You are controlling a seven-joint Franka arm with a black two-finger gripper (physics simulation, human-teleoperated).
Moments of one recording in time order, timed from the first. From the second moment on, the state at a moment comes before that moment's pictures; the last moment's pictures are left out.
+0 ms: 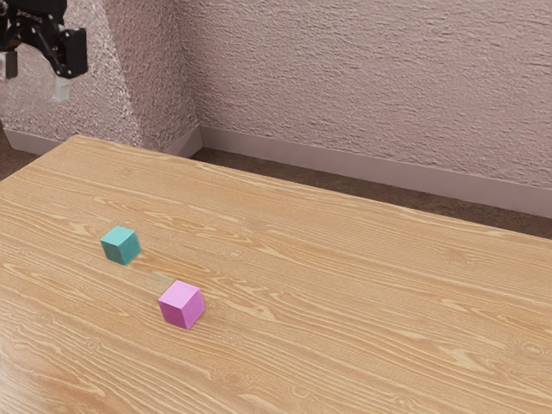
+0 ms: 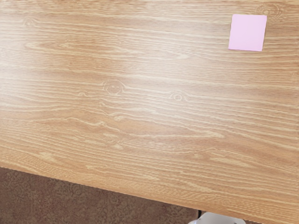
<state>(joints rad) -0.67 -0.04 0.58 -1.15 0.34 0.84 -0.02</state>
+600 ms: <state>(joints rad) -0.29 0.25 0.47 -1.25 0.14 1.37 0.05</state>
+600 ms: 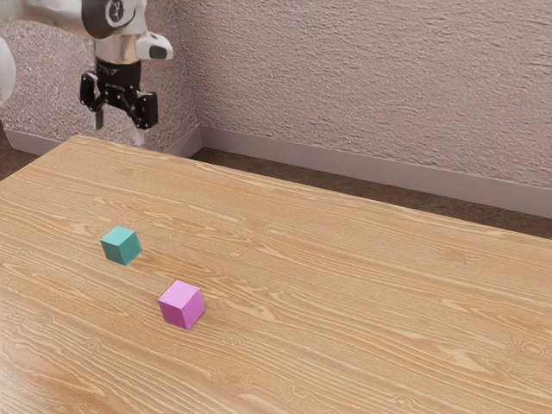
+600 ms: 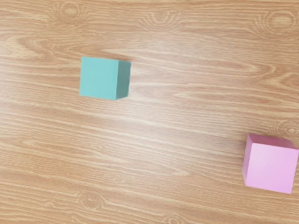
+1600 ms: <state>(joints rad) -0.21 0.15 0.67 -1.95 0.08 1.96 0.31</state>
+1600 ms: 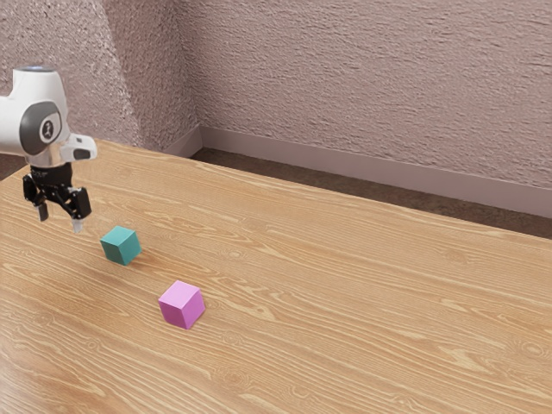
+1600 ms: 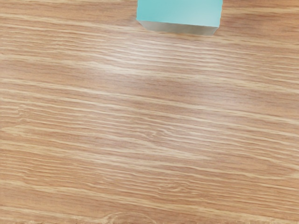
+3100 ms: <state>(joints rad) 0.13 0.62 0.32 -1.63 -0.04 2.09 0.46</state>
